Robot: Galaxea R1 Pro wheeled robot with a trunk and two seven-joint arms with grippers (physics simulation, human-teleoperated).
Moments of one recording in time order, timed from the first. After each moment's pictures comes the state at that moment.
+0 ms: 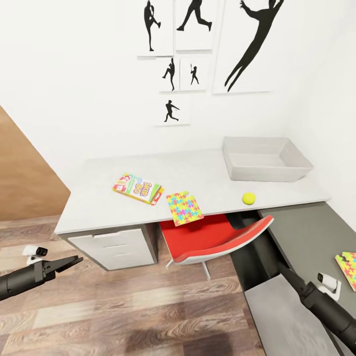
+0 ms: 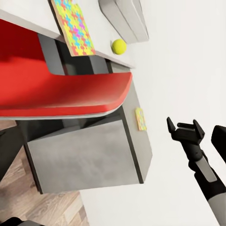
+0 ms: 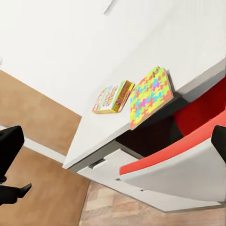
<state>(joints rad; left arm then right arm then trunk) -0.34 0.41 0.46 -1.23 0.20 0.95 -1.57 -0.08 -0.01 -0.71 -1.58 -0.44 0.65 1.23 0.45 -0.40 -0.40</state>
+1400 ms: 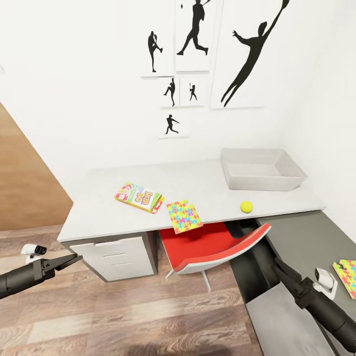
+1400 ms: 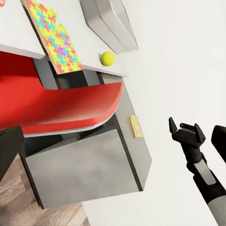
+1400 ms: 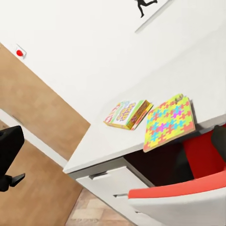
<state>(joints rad) -0.34 0.40 0.47 -1.24 0.21 0.95 -1.57 -0.08 -0.01 -0.67 -1.57 -0.44 0.49 1.27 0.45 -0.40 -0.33</state>
